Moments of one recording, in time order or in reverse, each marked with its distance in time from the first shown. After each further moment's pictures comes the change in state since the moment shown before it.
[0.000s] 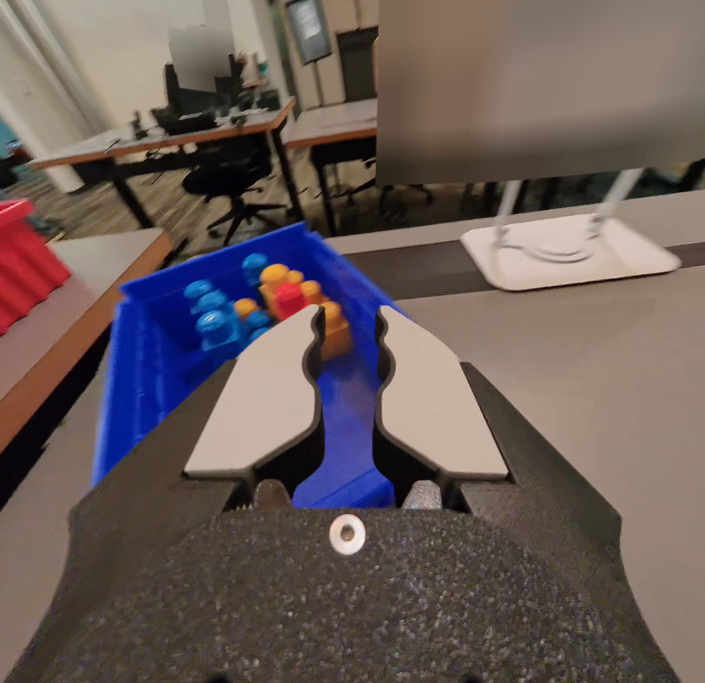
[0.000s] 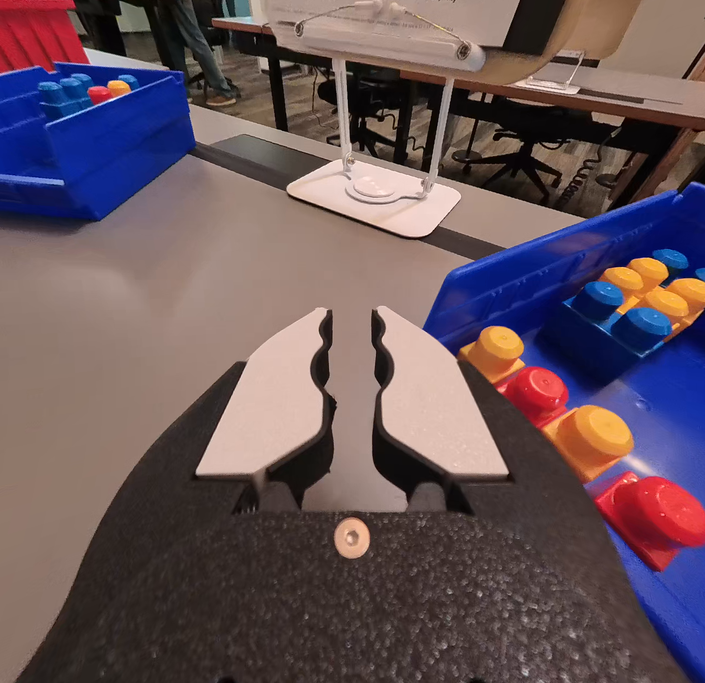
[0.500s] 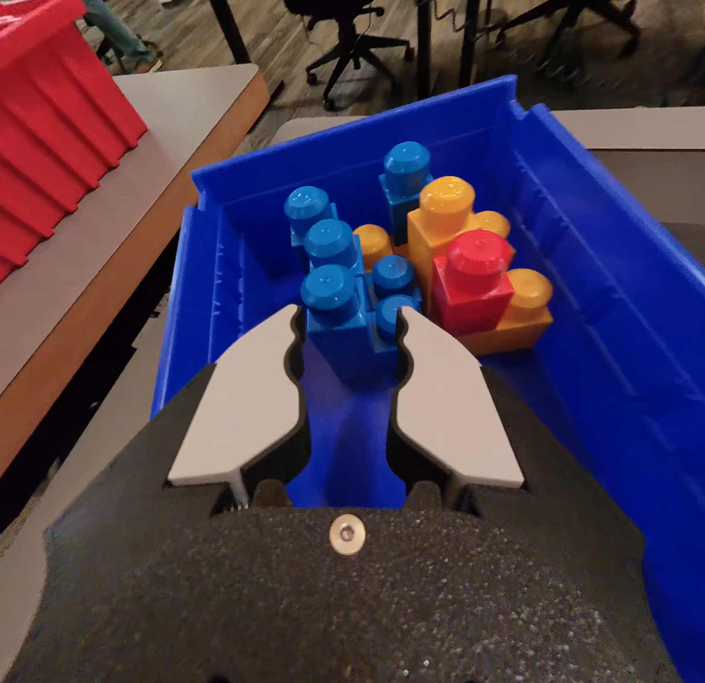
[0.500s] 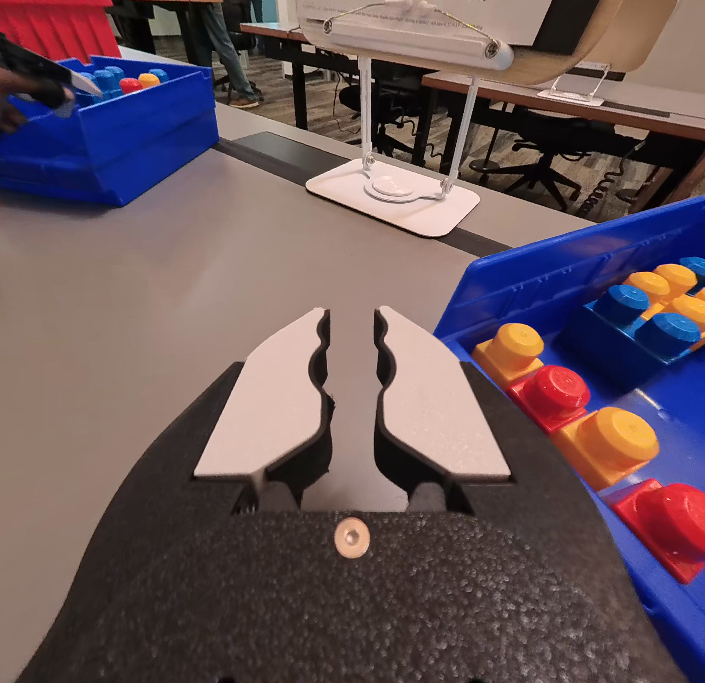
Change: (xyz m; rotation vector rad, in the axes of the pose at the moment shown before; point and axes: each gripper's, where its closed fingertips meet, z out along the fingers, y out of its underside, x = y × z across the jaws) left arm -0.115 0.078 0.087 -0.371 -0.325 -0.062; right arm -0.009 0.008 -0.003 0.016 -0.051 -0.030
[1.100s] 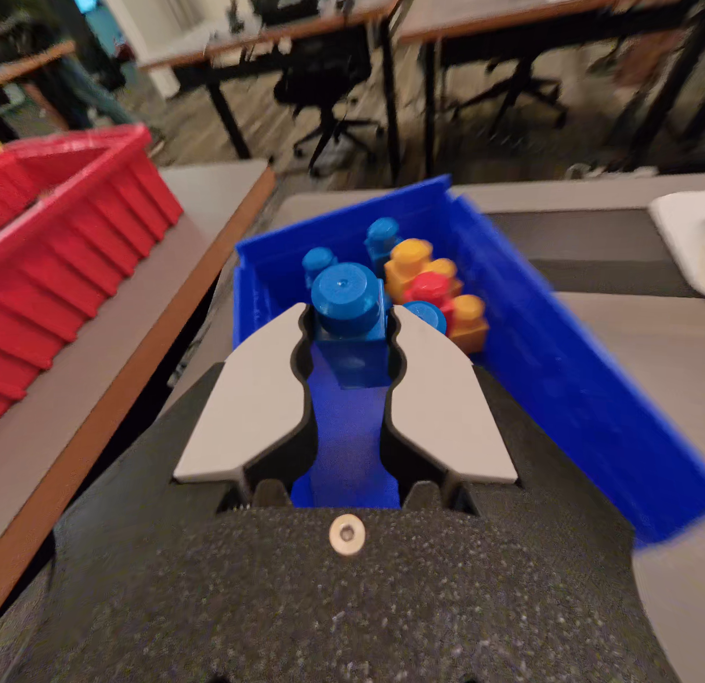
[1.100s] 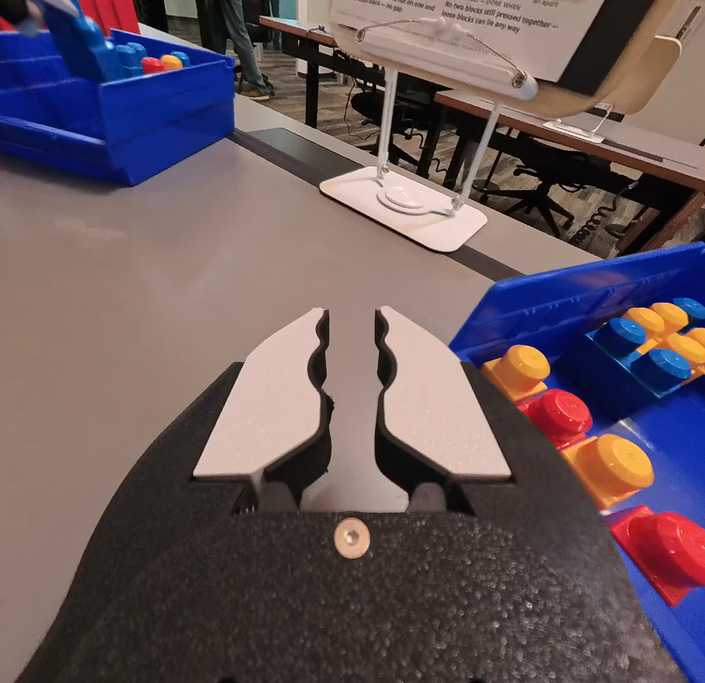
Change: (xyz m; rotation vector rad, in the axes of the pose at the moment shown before) left arm -0.007 -0.036 -0.060 0.133 0.044 0.035; right arm -0.014 -0.004 -0.001 0.011 -0.016 -0.106
